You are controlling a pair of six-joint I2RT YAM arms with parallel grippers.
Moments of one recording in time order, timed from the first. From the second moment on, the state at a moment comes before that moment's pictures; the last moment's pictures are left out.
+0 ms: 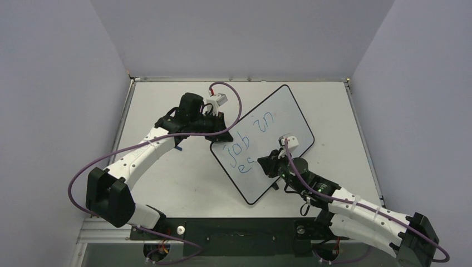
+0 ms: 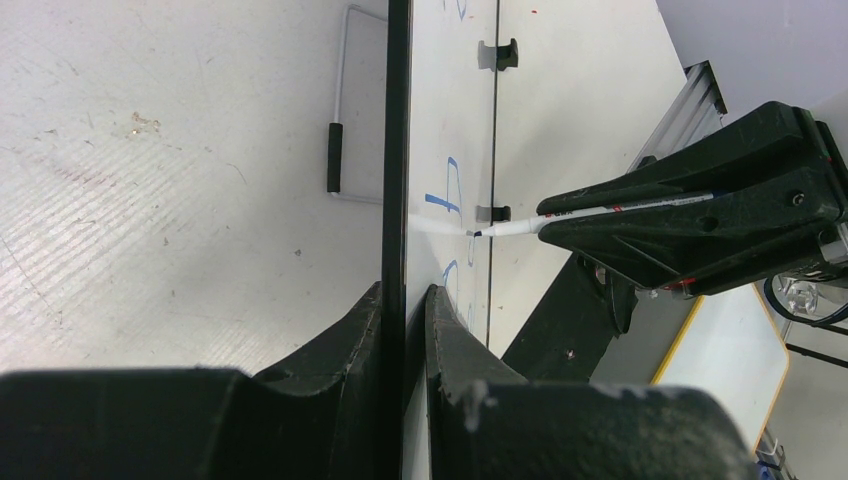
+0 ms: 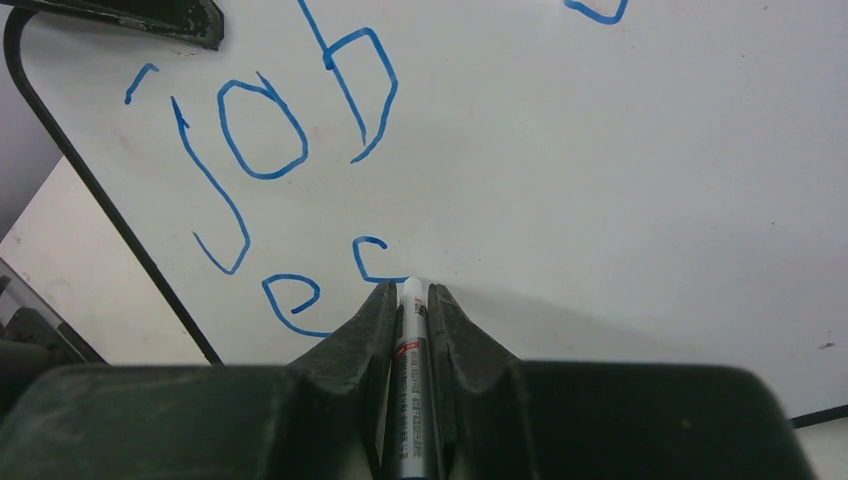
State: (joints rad) left arm -0.51 1.43 1.20 -0.48 0.56 -0.29; right arm 0.88 0.81 0.41 0.10 0.23 0.46
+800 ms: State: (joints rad) left arm -0.52 1.43 1.20 -0.47 0.56 -0.29; right arm 0.88 0.88 0.51 0.07 0.25 0.44
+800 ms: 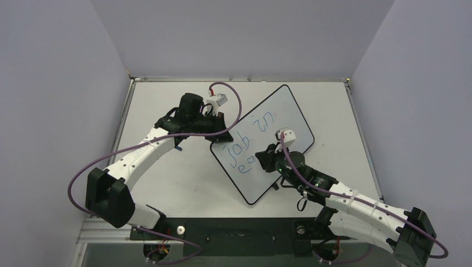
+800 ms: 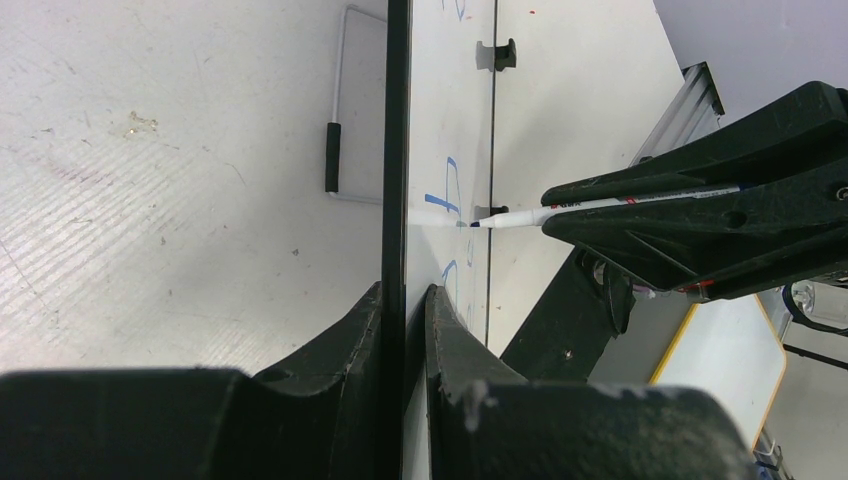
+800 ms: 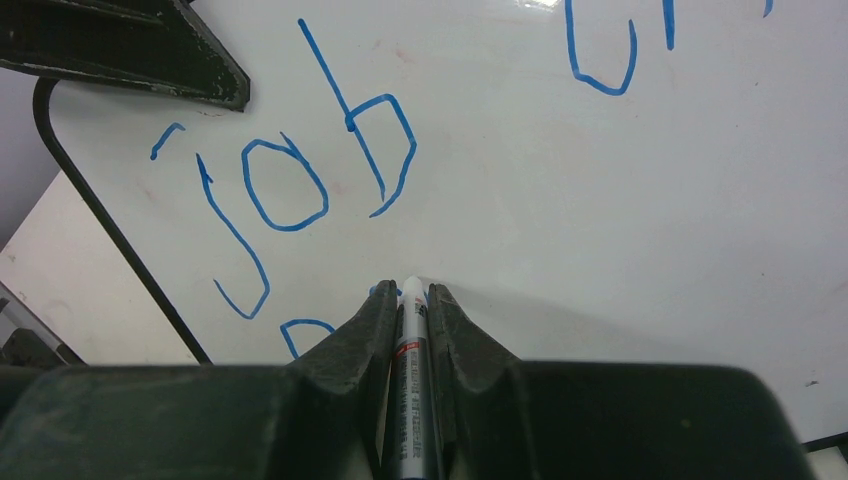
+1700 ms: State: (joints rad) left arm -0.52 1.43 1.20 -0.47 0.56 -0.30; right arm 0.88 0.82 0.44 0.04 0.28 0.45
